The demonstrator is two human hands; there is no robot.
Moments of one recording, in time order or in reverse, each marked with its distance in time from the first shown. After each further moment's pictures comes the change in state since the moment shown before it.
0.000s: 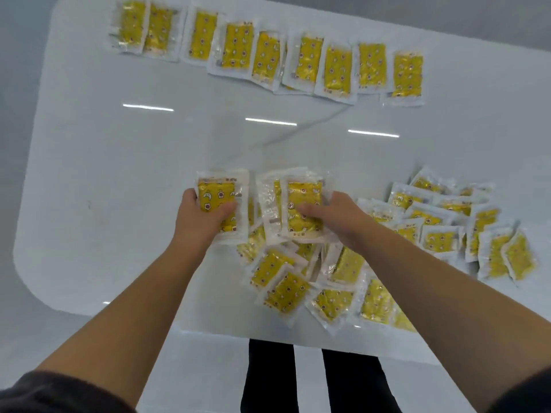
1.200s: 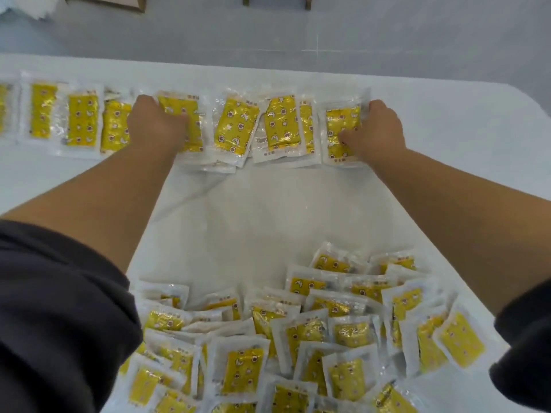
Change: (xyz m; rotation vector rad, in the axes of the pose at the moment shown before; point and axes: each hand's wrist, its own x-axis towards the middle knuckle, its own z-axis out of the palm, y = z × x) left_hand 0.167 0.215 0.237 0.556 0.337 0.217; right_hand 0.152 -0.095 -0.313 -0.484 0.685 -0.216
